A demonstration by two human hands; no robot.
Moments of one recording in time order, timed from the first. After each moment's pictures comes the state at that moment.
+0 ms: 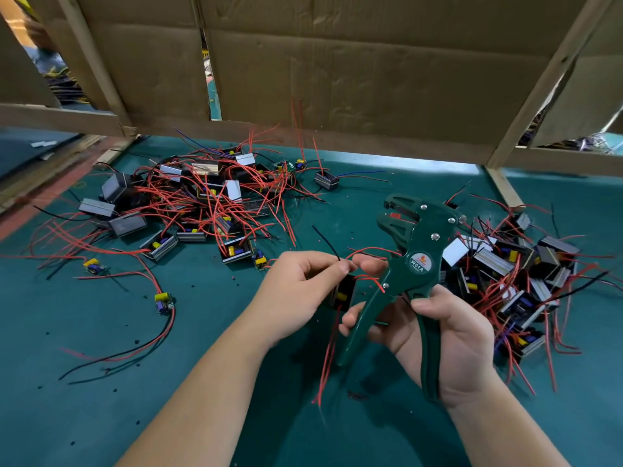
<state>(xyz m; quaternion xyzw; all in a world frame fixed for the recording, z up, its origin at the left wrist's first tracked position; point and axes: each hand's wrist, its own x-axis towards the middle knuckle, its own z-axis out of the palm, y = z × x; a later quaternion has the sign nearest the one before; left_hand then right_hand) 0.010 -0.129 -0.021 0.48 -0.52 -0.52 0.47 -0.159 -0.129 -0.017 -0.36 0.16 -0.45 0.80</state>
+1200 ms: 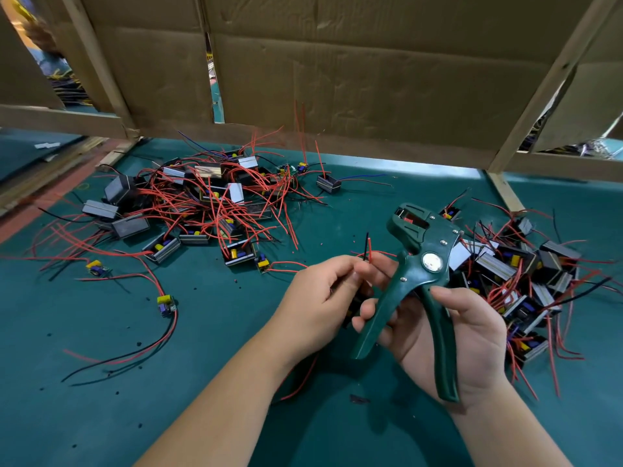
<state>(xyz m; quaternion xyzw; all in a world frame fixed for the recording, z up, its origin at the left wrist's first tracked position) -0.005 -0.132 -0.034 0.51 -0.65 -0.33 0.46 -0.162 -0.130 -0.009 -0.28 0.15 -0.43 0.85</state>
